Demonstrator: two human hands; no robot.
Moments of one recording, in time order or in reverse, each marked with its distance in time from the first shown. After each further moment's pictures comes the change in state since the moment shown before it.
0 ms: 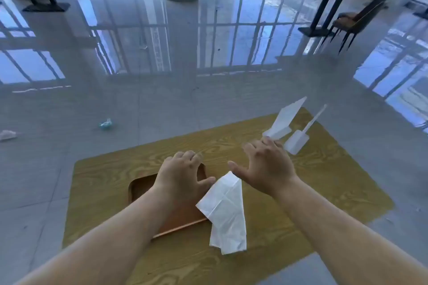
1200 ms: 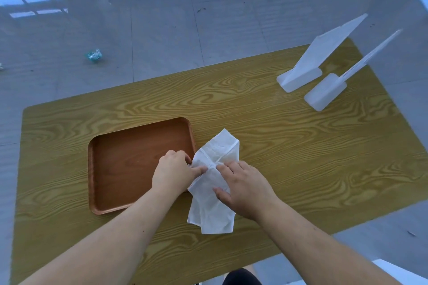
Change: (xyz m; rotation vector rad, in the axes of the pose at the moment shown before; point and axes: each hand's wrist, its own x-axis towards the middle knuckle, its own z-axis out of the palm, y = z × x) left_hand 0.042 0.038 0.191 -0.364 -0.386 -0.574; right_hand -0.021 0.047 0.231 0.265 -0.498 -0.220
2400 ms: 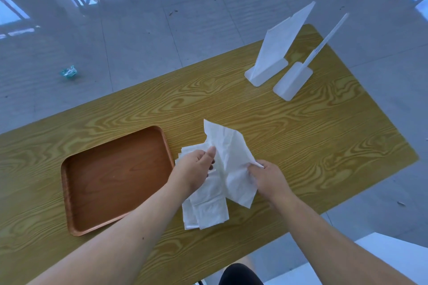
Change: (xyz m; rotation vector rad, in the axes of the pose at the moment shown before) left_hand -0.020 0.099 0.012 -0.445 -0.247 0.094; right_hand -0.044 0.084 -0.007 1.258 0.206 0.833
